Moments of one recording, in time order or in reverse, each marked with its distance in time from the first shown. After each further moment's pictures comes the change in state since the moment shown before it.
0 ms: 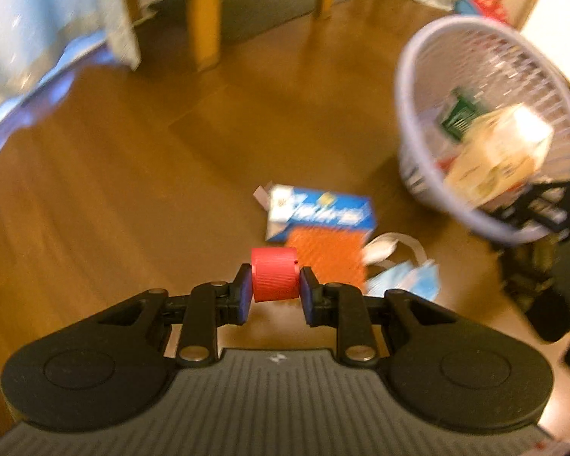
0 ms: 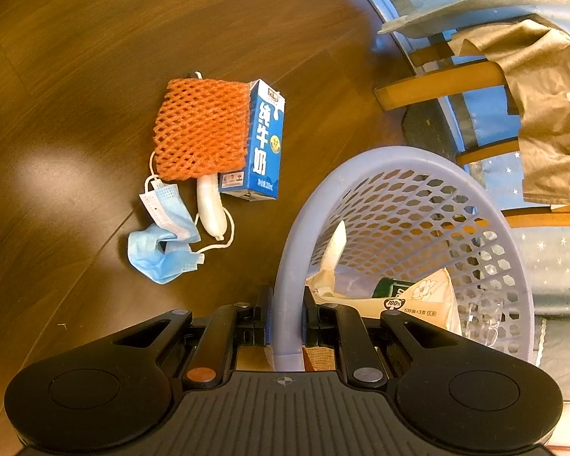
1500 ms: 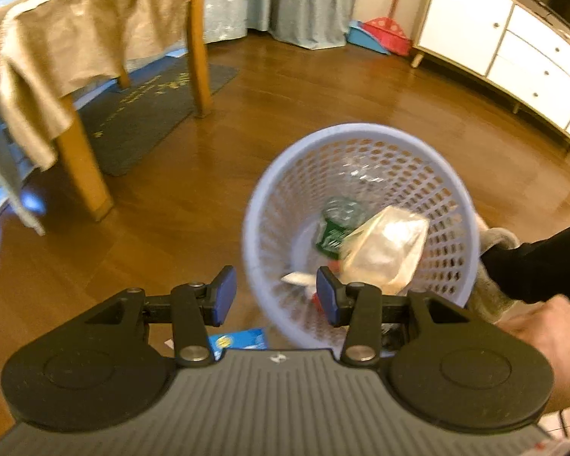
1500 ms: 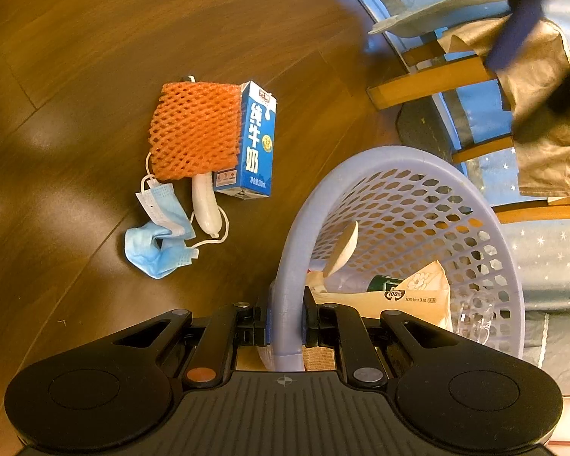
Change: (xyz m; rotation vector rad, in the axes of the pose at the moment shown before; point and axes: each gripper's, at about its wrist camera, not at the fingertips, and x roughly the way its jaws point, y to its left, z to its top) left arm -0.030 -0.097 0.097 0.253 -0.159 -0.139; right arm -0.006 -0.007 -0.008 0.023 -0.013 0.003
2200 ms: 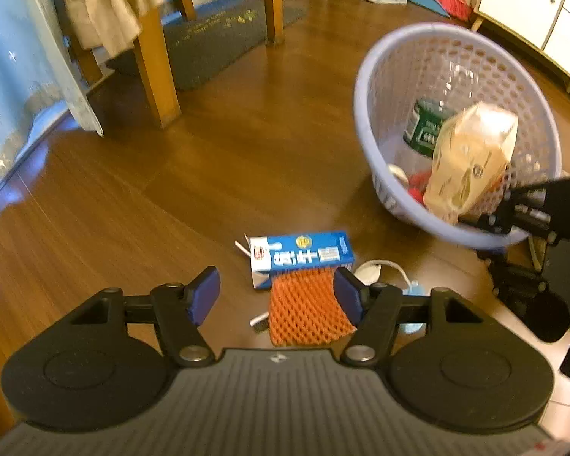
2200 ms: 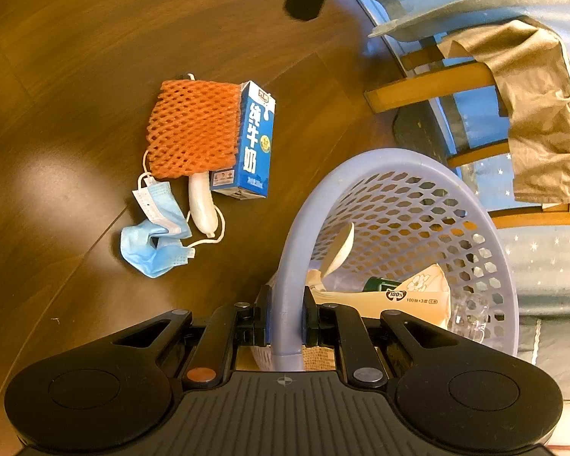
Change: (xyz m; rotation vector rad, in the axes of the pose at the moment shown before) left arm 0.016 0.055 -0.091 -0.078 0.127 0.124; right arm -0.001 0.005 -0.001 -0.021 -0.001 -0.025
